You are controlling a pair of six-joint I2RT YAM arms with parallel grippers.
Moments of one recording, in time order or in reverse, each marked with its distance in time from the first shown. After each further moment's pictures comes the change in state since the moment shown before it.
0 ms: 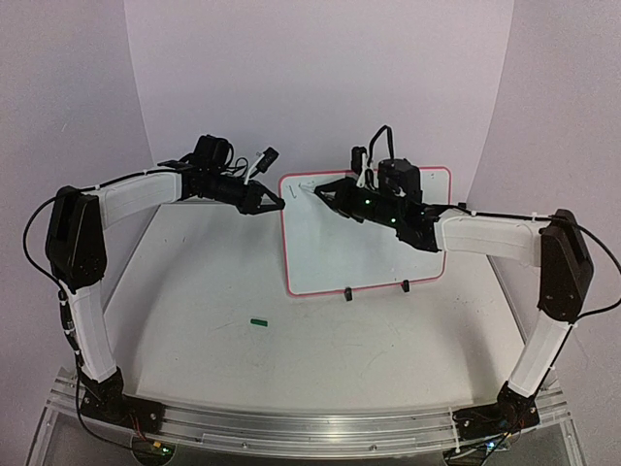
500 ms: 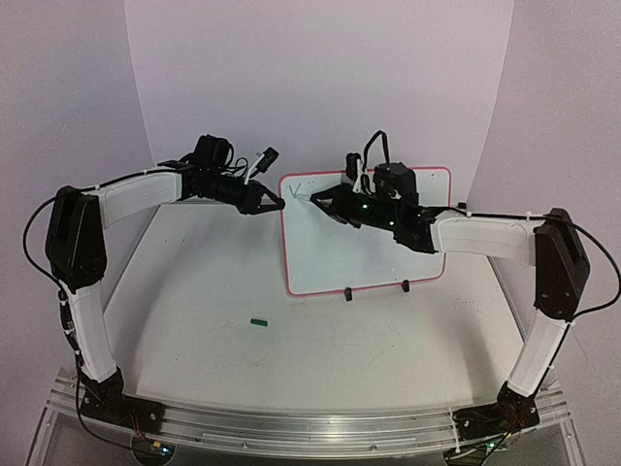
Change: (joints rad) left arm 0.000 0.000 0.000 0.000 -0.001 0.000; right arm 0.000 0.022 0.000 -0.011 -0.055 0.008
